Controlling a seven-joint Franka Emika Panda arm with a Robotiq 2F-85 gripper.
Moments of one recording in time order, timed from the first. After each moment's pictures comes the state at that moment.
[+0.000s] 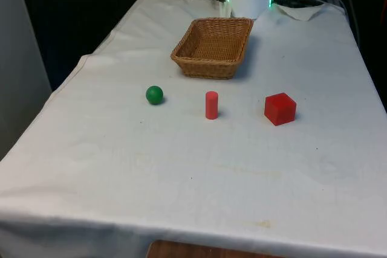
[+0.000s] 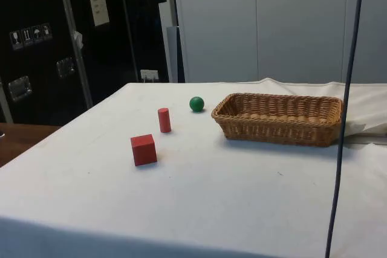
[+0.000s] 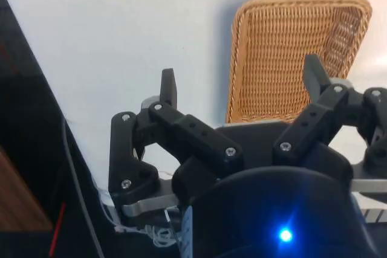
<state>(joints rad) 0.54 0.09 -0.55 -1.83 0.06 1.86 -0.05</state>
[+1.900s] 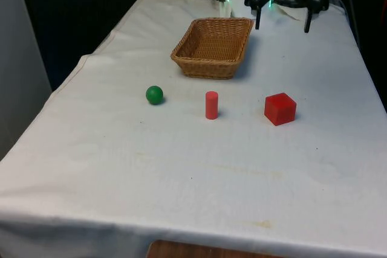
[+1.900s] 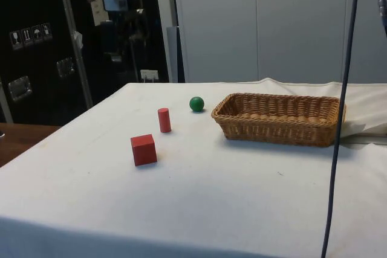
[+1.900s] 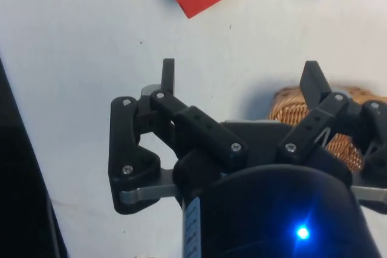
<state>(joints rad) 0.55 0.25 -0.44 -1.96 0.06 2.23 0.09</state>
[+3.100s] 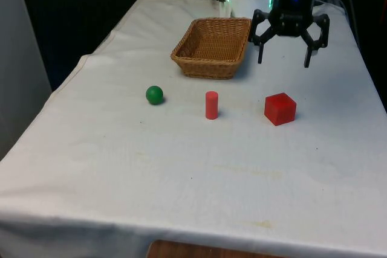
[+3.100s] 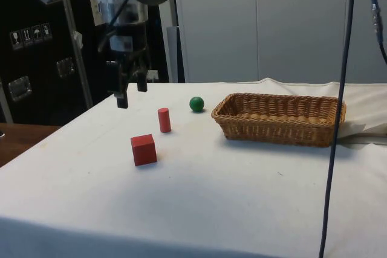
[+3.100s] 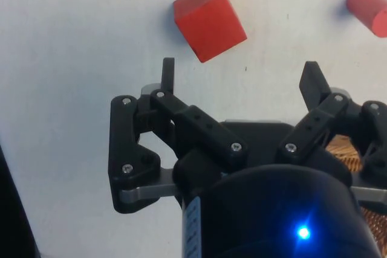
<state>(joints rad) 0.55 0.35 -0.41 -2.05 0.10 2.48 0.10</state>
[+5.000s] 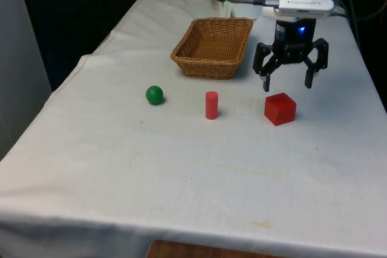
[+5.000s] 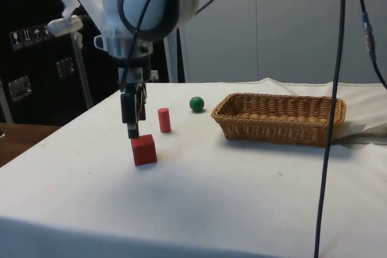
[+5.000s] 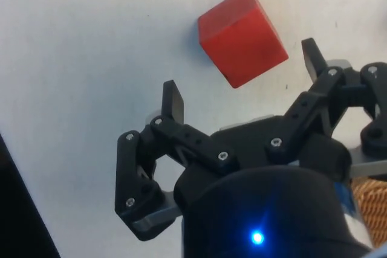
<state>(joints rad) 0.54 0.46 -0.37 -2.06 0.25 2.57 -0.28</state>
